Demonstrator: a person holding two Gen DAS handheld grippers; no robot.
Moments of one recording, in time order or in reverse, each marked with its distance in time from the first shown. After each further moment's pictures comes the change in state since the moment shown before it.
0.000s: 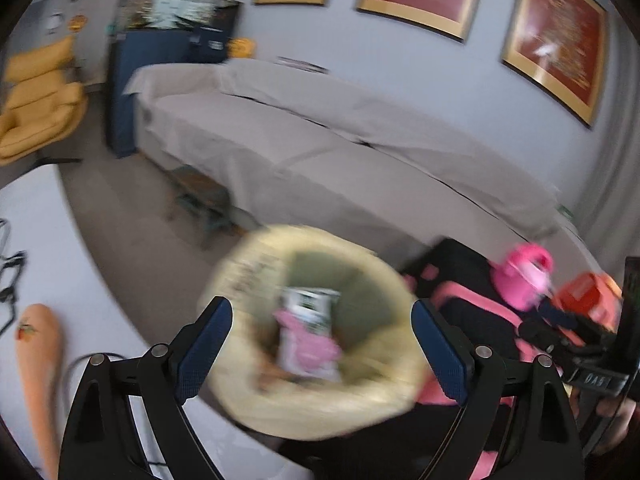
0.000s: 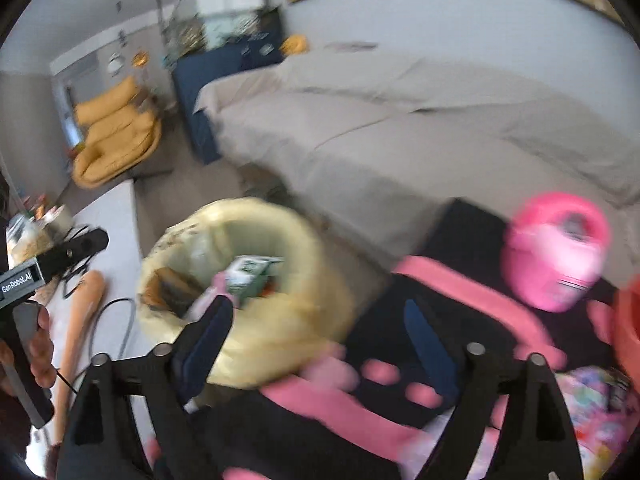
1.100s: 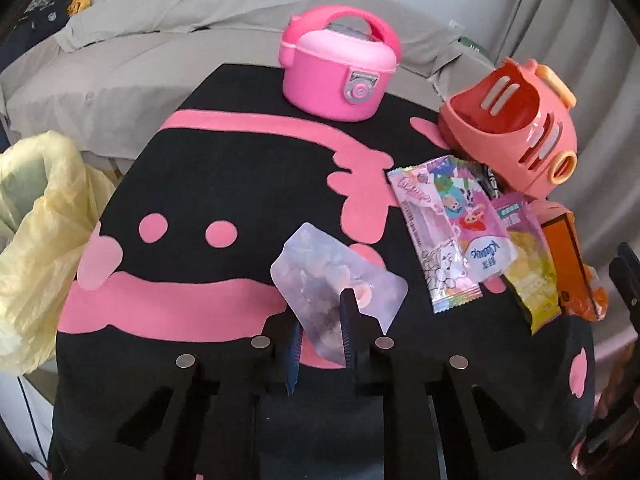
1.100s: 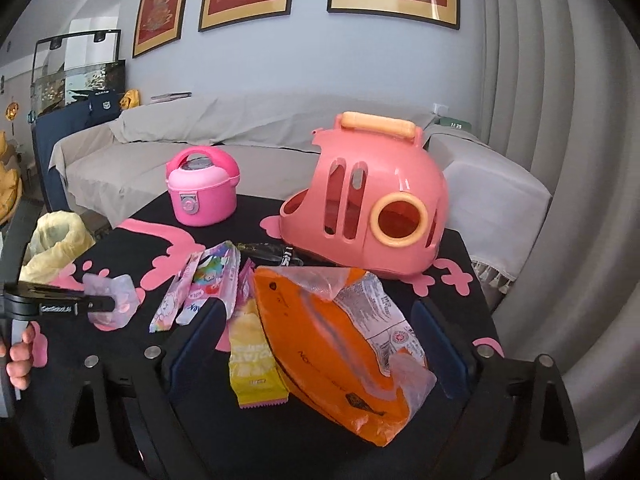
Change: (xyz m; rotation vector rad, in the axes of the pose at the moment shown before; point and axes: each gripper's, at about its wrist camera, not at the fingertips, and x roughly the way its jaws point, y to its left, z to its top) left arm 0.113 -0.269 -0.127 0.293 0.406 -0.222; right arm -0.189 -0.200 -0.166 0.190 -0.152 -0.523
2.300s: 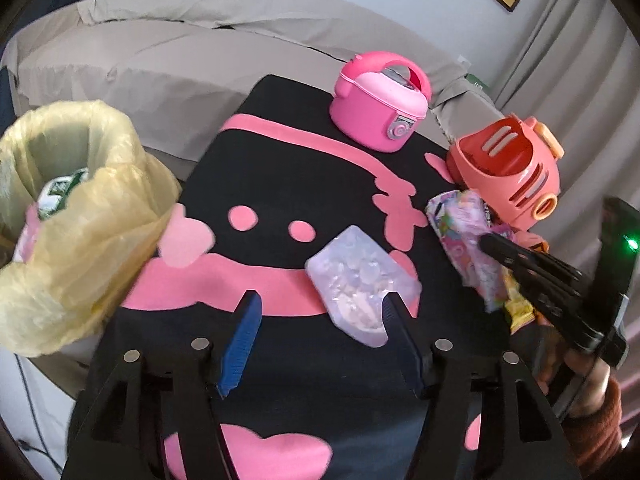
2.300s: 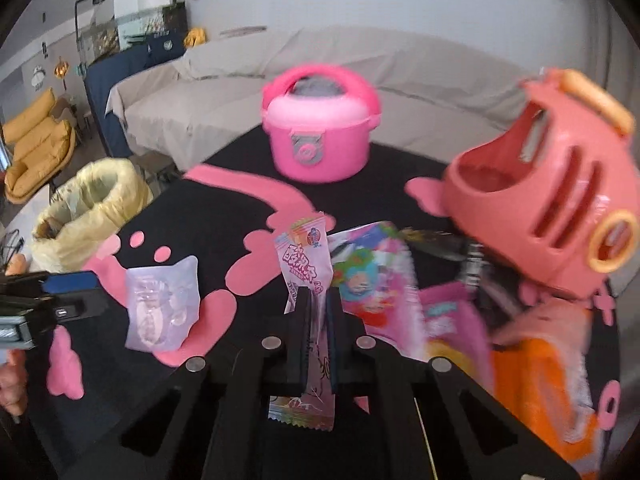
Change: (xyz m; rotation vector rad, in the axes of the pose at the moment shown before) left arm -0.042 0.061 -0.010 -0.121 -0.037 -0.089; right arm 0.093 0.102 0.025 -0.094 0.221 0.257
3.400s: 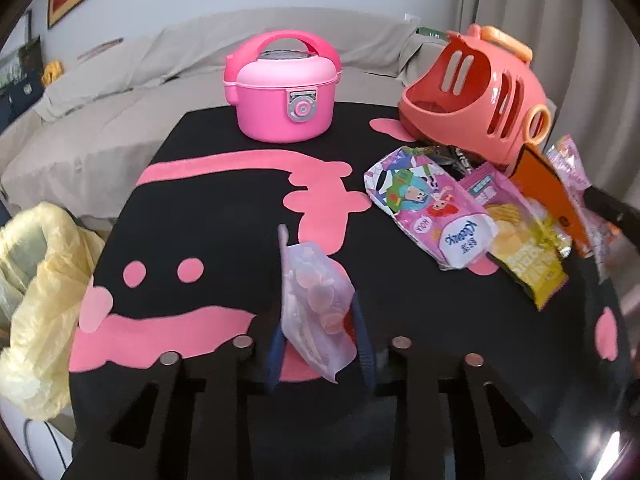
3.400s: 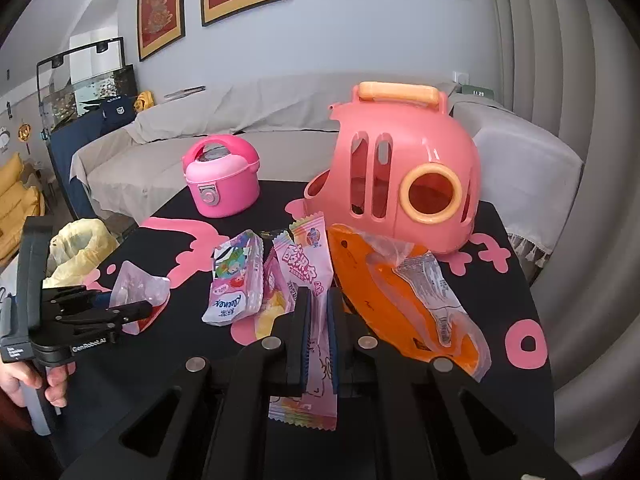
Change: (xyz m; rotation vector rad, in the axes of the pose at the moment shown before) left arm 0.046 -0.089 -0.009 0.319 -0.030 0.125; right arm -0.090 -0.081 -0.049 0.169 -0.157 -0.117
